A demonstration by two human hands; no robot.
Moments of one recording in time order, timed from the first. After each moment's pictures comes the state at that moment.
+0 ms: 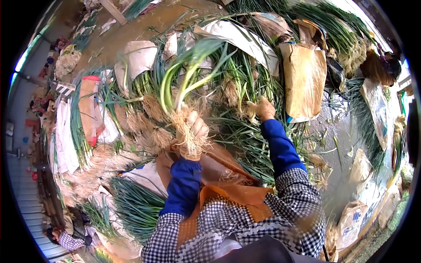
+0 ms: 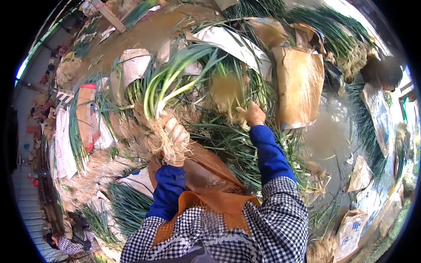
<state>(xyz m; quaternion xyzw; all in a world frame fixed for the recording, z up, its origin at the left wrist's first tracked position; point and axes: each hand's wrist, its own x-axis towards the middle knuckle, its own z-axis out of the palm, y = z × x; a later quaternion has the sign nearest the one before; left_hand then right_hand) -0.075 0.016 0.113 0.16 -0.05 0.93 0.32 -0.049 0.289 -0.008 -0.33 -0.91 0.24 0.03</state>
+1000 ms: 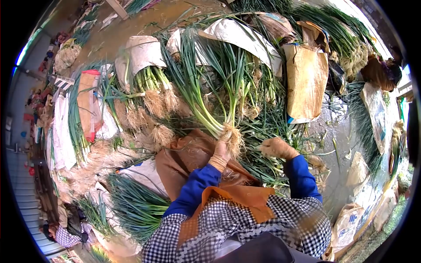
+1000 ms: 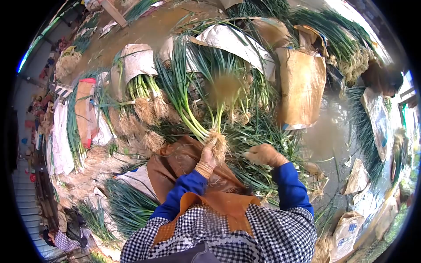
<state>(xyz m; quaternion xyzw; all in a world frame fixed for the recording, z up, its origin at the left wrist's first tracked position) -0.015 0.055 -0.049 -0.15 0.19 0.90 0.37 0.081 0.268 0.056 -0.03 -0.89 0.39 -0.22</state>
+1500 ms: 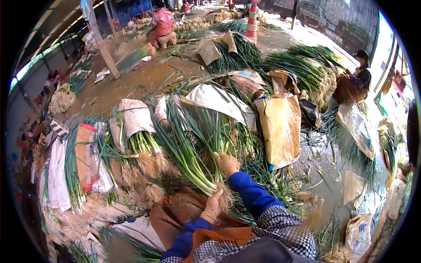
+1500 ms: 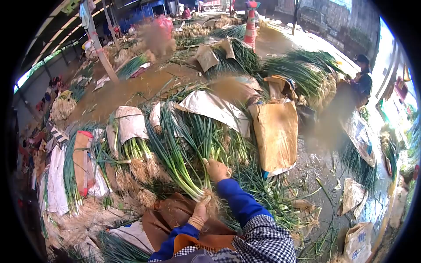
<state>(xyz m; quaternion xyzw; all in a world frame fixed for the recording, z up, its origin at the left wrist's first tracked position) 0.006 0.059 -0.008 -0.13 0.36 0.84 0.37 -0.082 0.213 0.013 -0.24 -0.92 0.27 0.14</state>
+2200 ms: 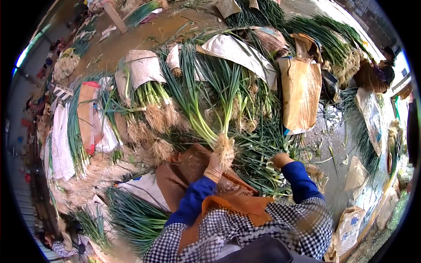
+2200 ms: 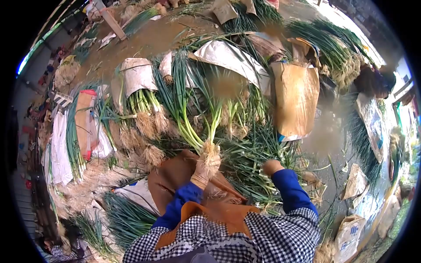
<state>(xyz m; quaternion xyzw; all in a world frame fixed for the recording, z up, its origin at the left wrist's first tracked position) -0.031 0.042 -0.005 -0.07 -0.03 0.89 0.46 0.103 0.303 -0.032 0.01 -0.92 0.01 -0.39</state>
